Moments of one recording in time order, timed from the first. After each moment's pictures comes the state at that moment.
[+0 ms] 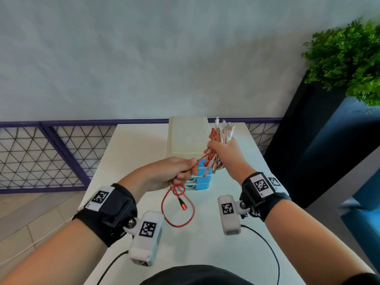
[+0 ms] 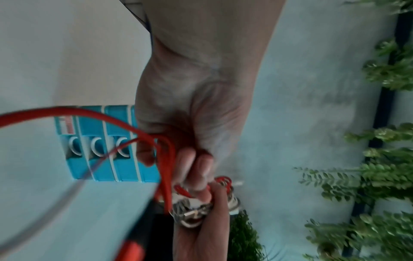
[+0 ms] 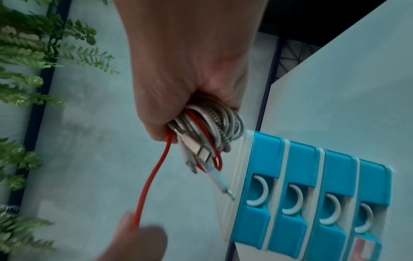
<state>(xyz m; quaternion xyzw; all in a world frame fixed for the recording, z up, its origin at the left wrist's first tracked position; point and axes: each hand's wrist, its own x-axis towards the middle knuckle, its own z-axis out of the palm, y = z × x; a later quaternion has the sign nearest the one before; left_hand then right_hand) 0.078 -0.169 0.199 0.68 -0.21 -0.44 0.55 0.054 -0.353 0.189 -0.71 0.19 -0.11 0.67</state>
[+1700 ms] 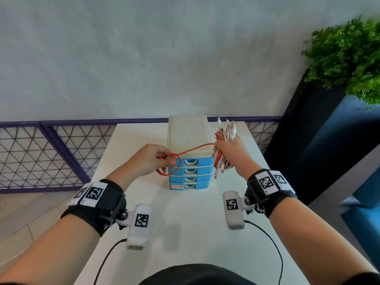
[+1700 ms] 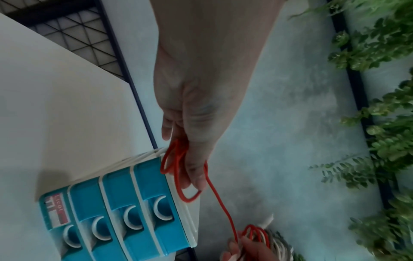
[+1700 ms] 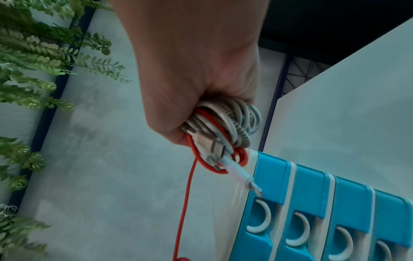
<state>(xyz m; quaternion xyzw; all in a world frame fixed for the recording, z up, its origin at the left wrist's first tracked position) 0.124 -0.133 0.184 0.86 -0.22 -0.17 0.43 0.050 -0.367 0.200 -0.78 0.24 -0.07 0.57</state>
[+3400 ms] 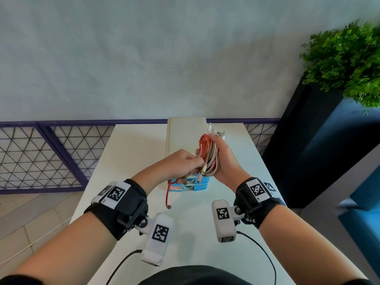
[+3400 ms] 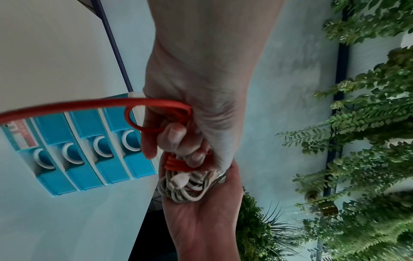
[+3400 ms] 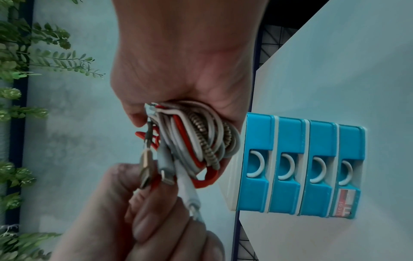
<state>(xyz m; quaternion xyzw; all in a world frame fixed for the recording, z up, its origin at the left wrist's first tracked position) 0.073 -0.197 0.217 0.82 -0.23 -0.31 0.42 0.049 -0.341 0.185 -0.50 0.15 0.03 0.85</state>
